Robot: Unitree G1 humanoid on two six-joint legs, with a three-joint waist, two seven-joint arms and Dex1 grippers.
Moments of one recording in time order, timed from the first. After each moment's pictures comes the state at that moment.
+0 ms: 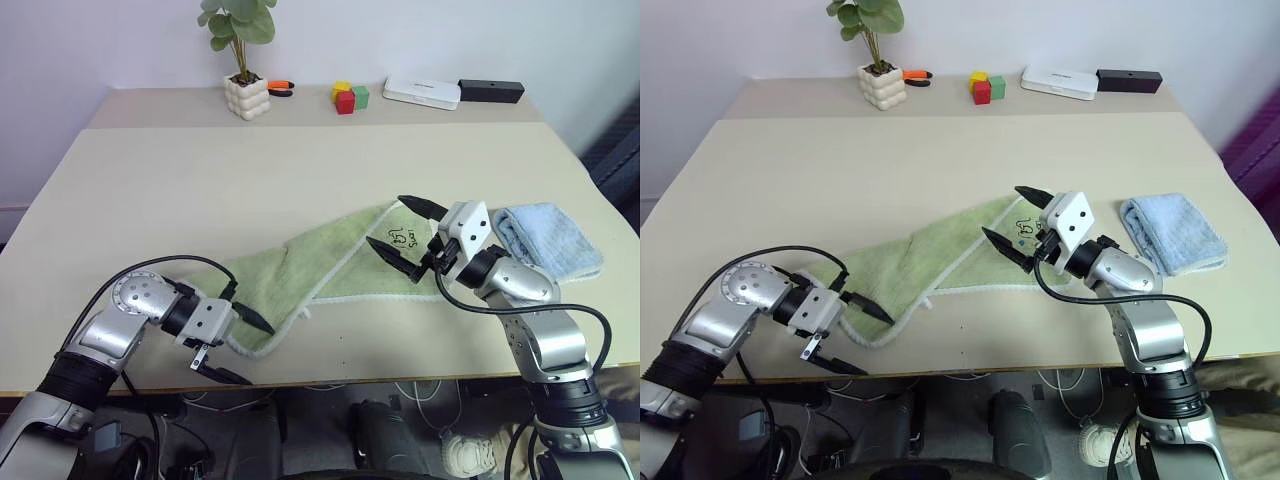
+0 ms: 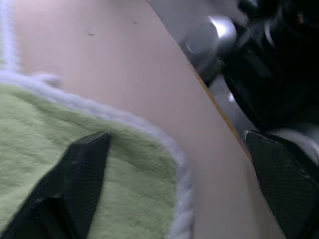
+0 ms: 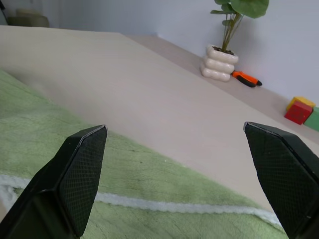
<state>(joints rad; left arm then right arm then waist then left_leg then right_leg) -0.32 0.82 -0.30 0.16 -0.27 -0.27 -1.61 -0.25 -0.51 -0.01 -0.25 0.32 0.18 0.70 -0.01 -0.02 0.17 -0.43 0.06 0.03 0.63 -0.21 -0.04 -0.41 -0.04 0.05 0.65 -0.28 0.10</state>
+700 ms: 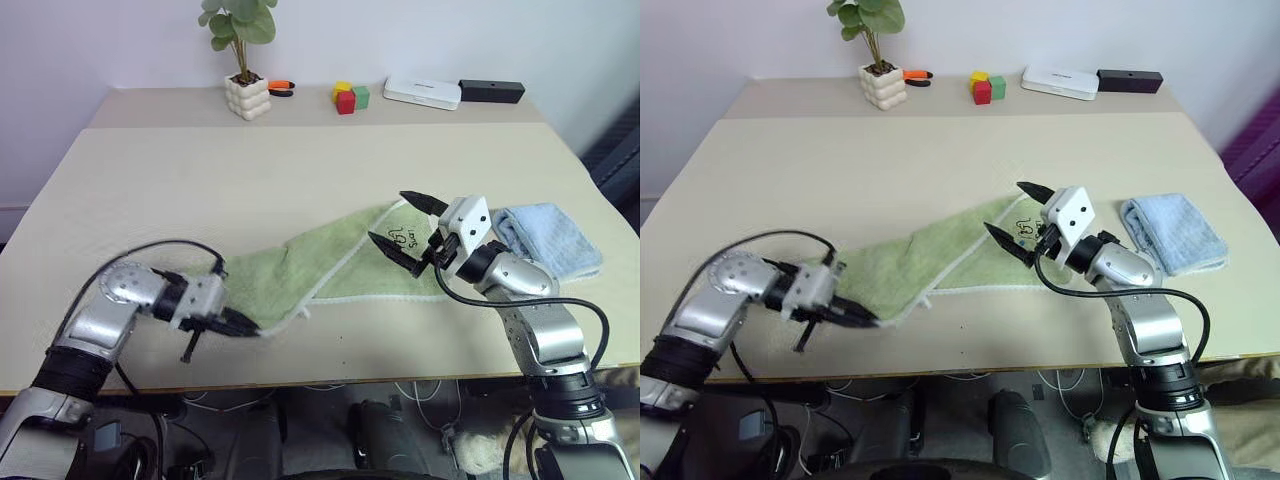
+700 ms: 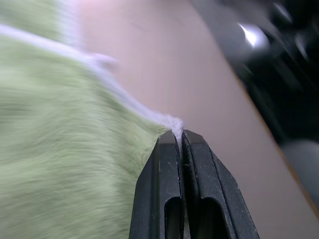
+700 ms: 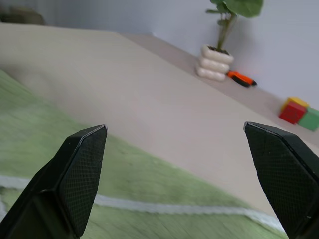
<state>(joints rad) -0.37 0.82 -0.16 0.20 -0.37 -0.10 -1.56 -0.29 -0.51 -0.02 -0.18 0.29 0.16 0.69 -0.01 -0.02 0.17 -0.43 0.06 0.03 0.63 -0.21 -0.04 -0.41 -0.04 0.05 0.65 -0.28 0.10</state>
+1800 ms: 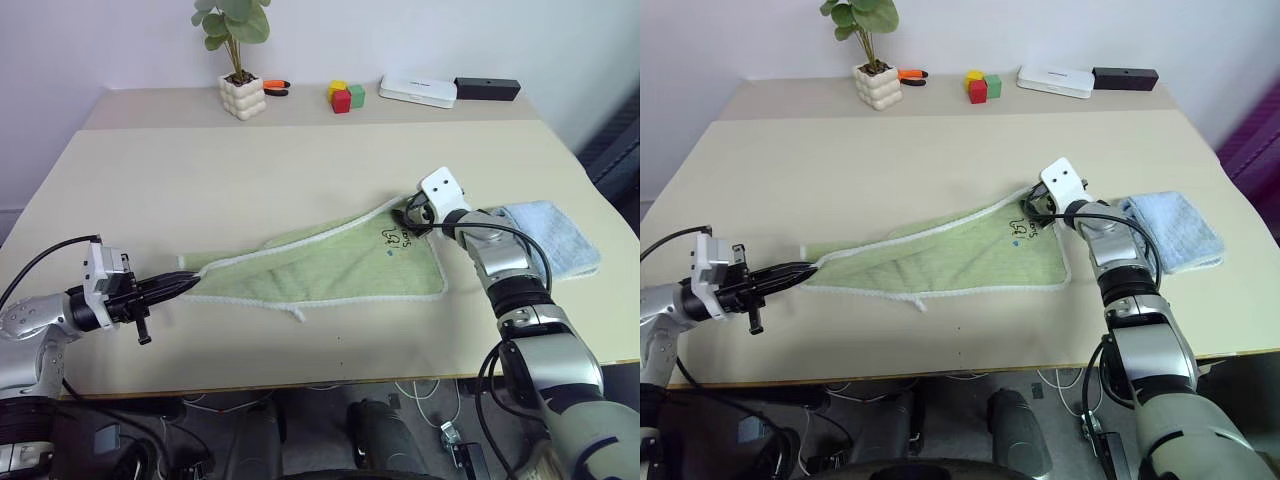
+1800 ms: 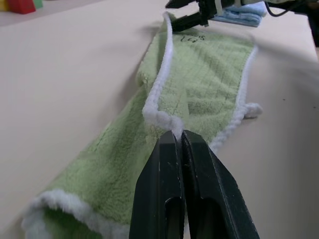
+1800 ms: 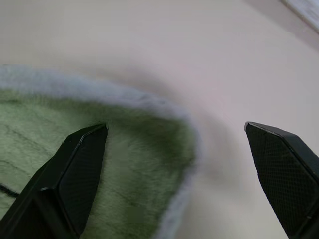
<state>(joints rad) -0.09 0.78 0.29 0.20 -0.56 0.03 -1.37 -0.83 -0.45 0.07 0.85 -0.06 0.06 0.50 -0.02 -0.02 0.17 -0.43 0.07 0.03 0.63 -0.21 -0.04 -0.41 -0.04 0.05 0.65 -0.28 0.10</state>
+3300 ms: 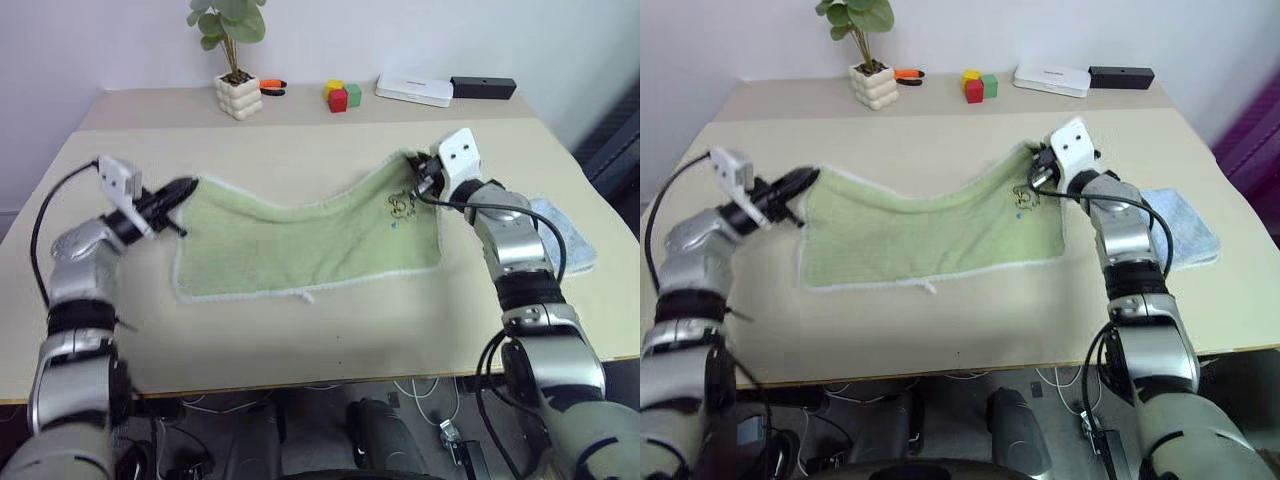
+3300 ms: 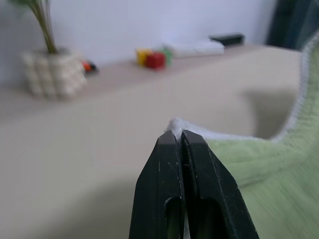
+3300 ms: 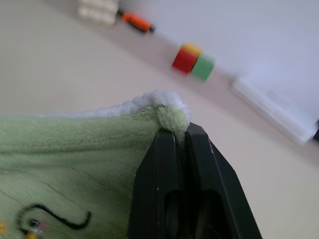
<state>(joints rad) -0.84 0.62 0.24 0.93 -0.32 -0.18 -0.92 -0.90 -0.44 0.00 0.70 -0.01 -0.05 0.47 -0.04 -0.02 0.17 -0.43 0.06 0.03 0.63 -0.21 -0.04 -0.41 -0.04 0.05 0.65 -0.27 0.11</state>
